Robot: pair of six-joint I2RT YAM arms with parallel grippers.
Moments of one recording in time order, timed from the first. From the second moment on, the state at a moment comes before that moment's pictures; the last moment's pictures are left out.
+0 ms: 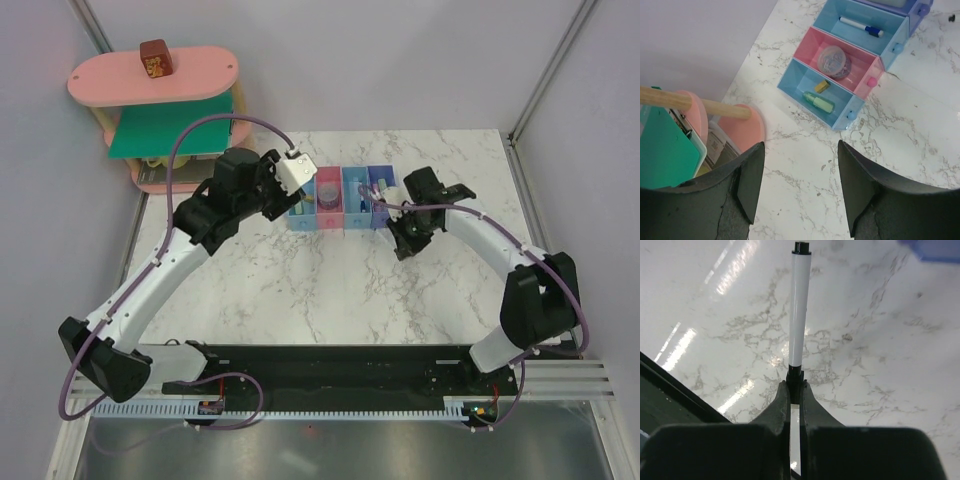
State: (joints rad) left arm -0.57 1.27 1.35 -0.54 0.01 0.61; right arm 0.36 1.59 1.19 -0.88 -0.25 -0.33
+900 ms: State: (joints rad) left arm -0.51 1.09 1.17 -0.60 0.09 0.56; right arm 0.37 2.11 1.68 -0.50 -0.29 -0.04
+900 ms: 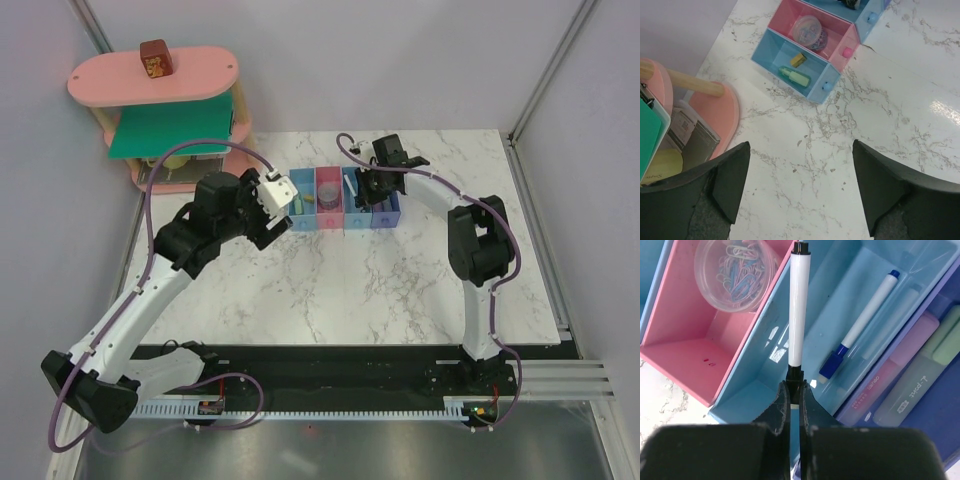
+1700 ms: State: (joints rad) left arm -0.50 0.97 1.17 -0.64 0.11 0.55; right arm 0.36 1.73 1.67 -0.61 -0.19 -0.21
